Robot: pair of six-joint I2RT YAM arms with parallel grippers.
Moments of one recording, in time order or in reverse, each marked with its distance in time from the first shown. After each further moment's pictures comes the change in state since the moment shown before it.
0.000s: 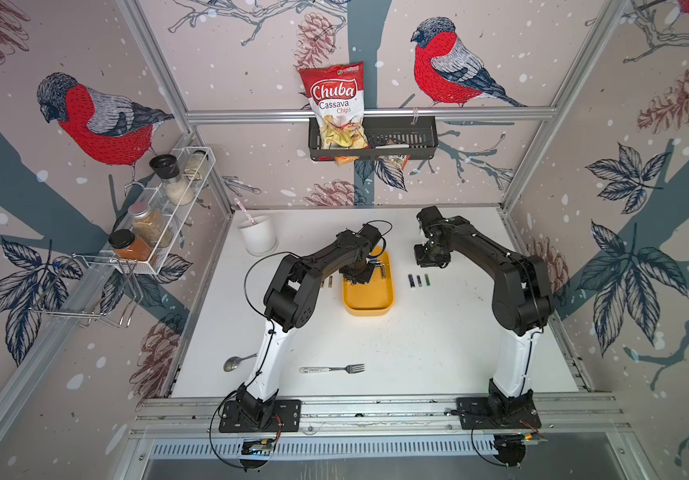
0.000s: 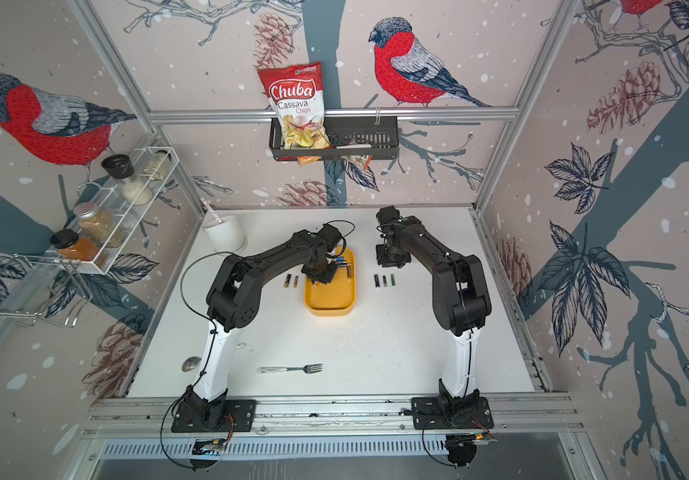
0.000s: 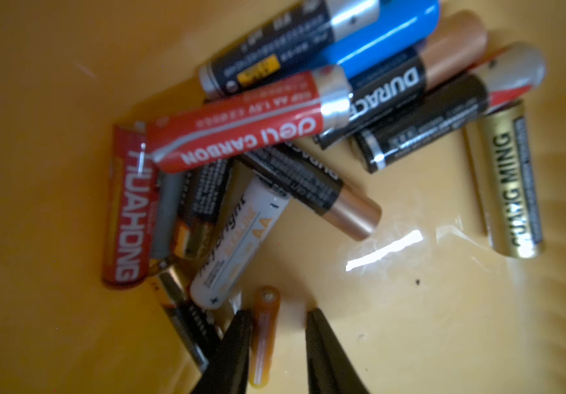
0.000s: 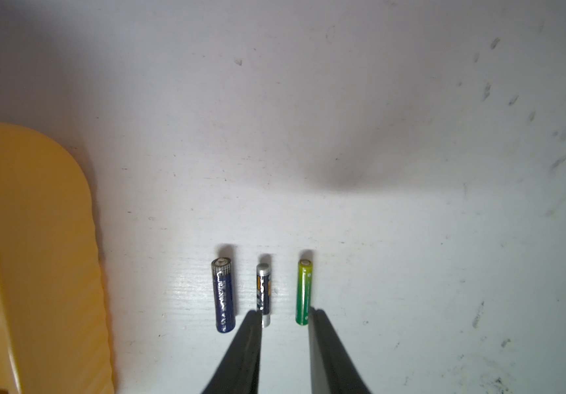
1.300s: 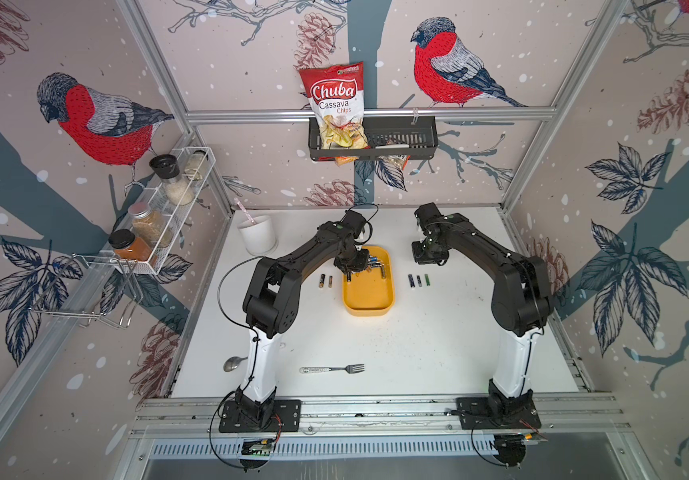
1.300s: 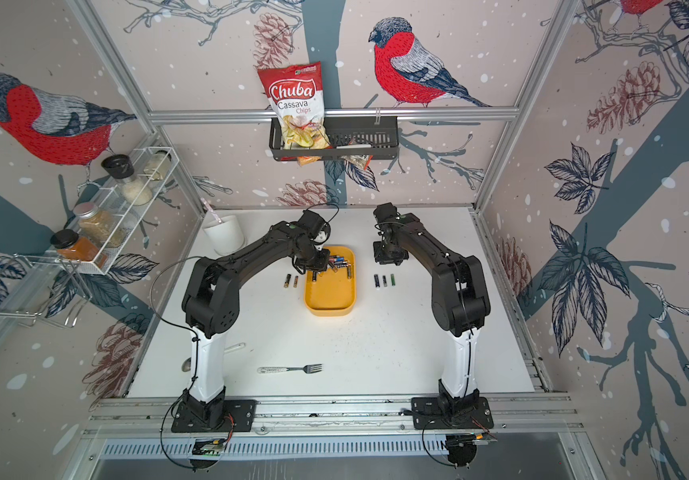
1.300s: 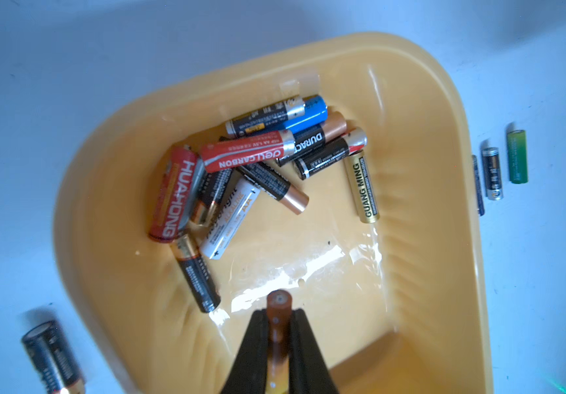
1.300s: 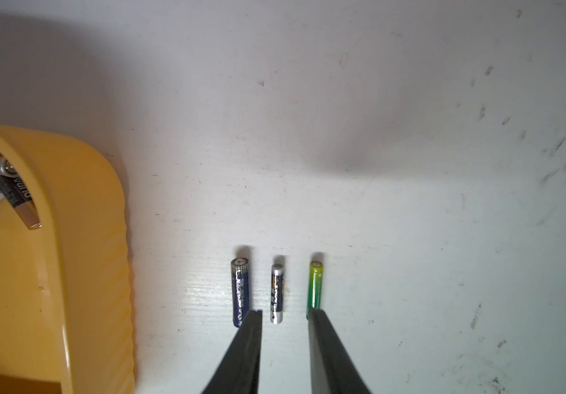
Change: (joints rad) left arm 0.096 -0.179 -0.073 0.076 0.244 -0.055; right arm 0.021 0.003 0.054 -0.023 -0.002 0.001
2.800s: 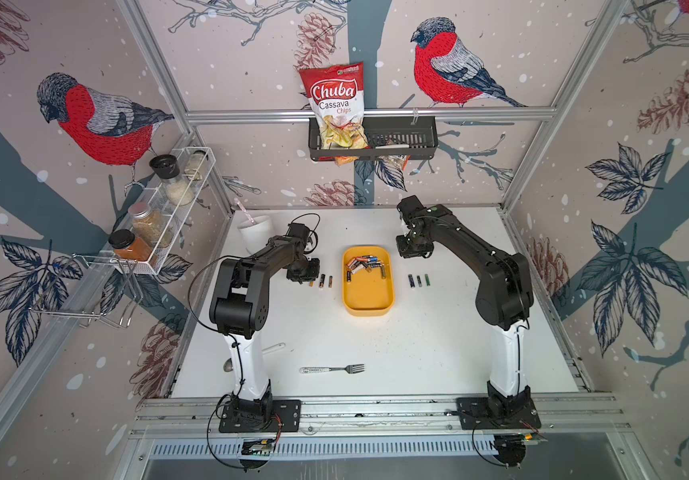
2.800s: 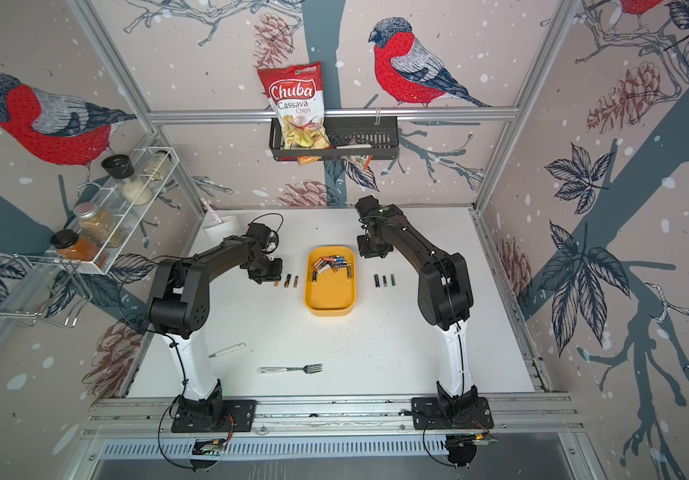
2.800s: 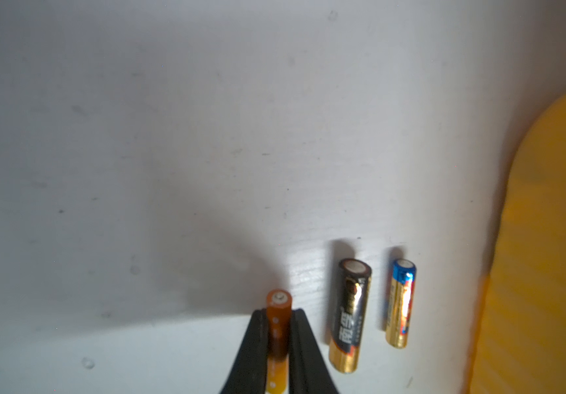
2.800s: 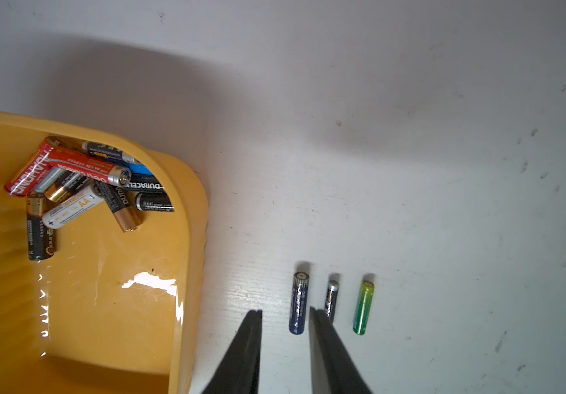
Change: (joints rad) left arm 0.327 -0.101 -0.381 0.158 -0.005 0.124; right arm 0.090 0.108 0.229 -0.111 0.003 0.008
